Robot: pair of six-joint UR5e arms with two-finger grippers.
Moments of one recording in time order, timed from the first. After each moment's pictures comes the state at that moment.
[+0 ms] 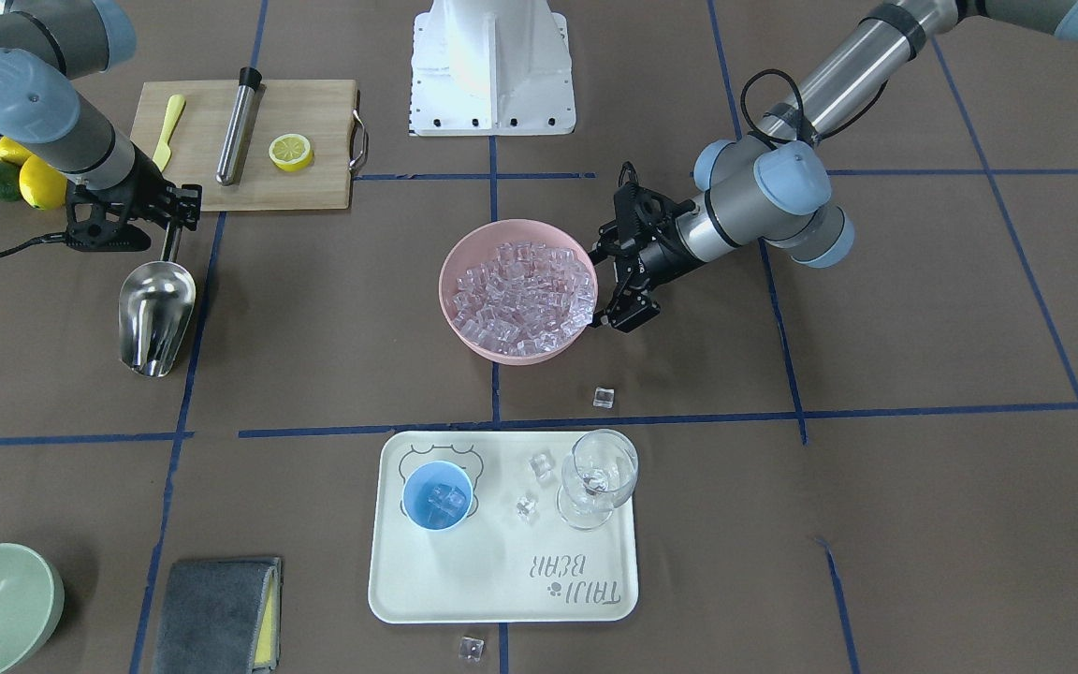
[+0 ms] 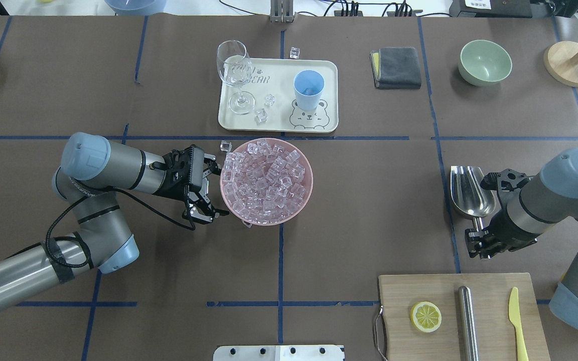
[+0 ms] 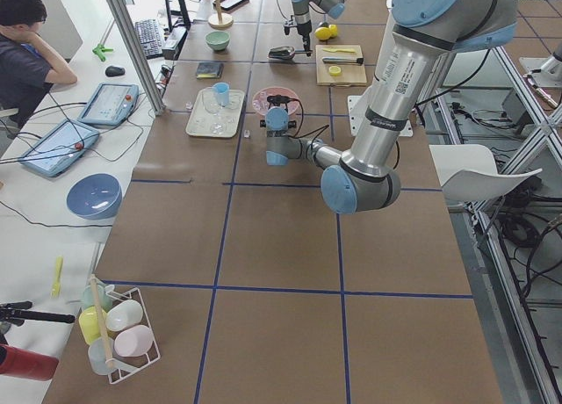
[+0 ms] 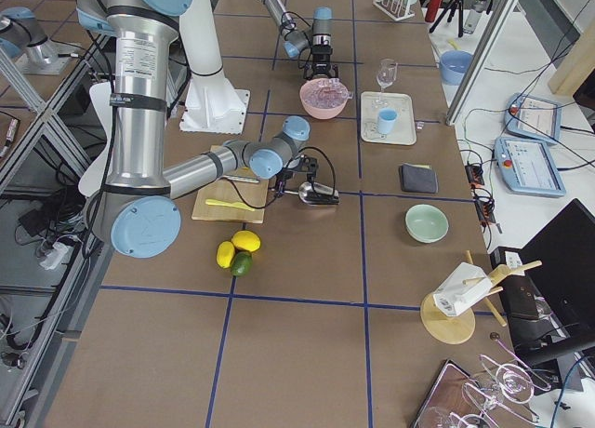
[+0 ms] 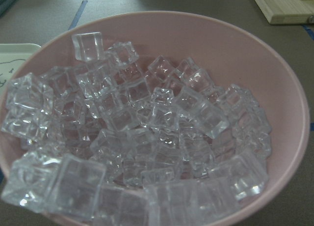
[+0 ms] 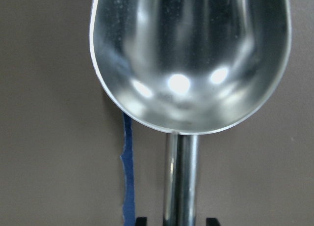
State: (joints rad) left arm -0.60 -2.06 -1.30 -2.87 -2.12 0.05; right arm 0.65 -1.65 1.95 -1.31 2.19 1.04
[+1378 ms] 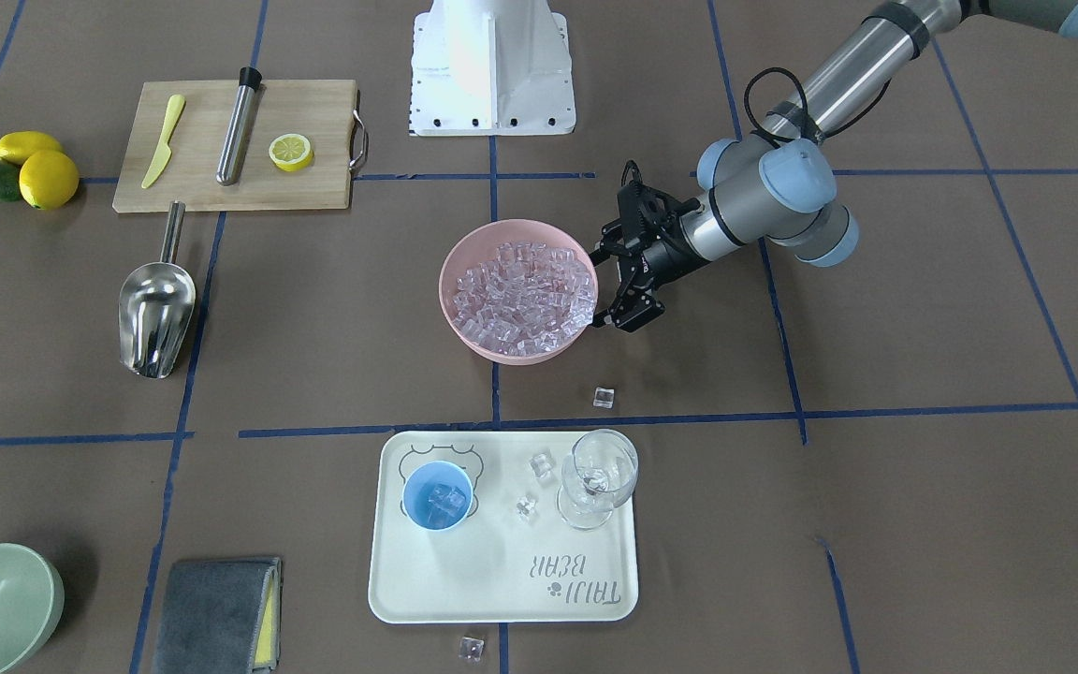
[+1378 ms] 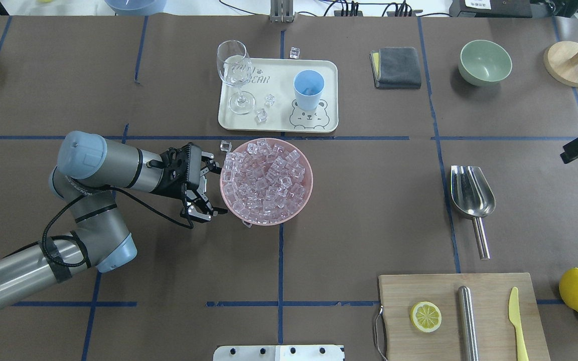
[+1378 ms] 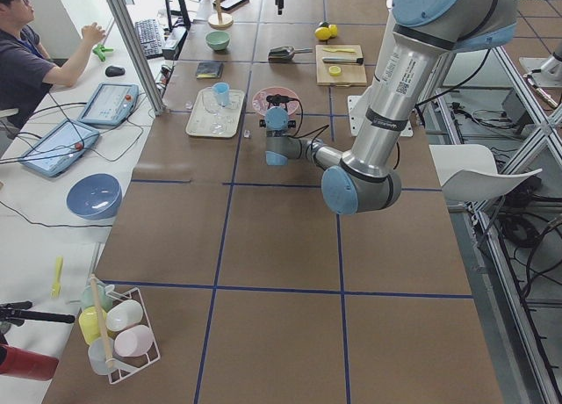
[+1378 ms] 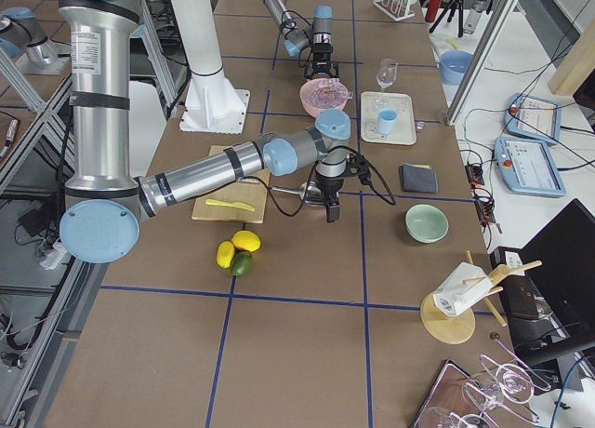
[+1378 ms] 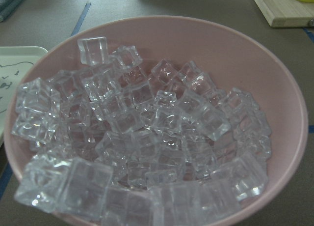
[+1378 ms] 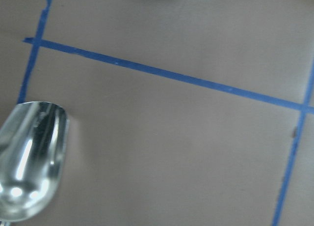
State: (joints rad) left arm -0.60 -2.05 -1.32 -2.87 -2.12 0.04; right arm 1.22 -1.62 1.97 -1.61 2.19 0.23
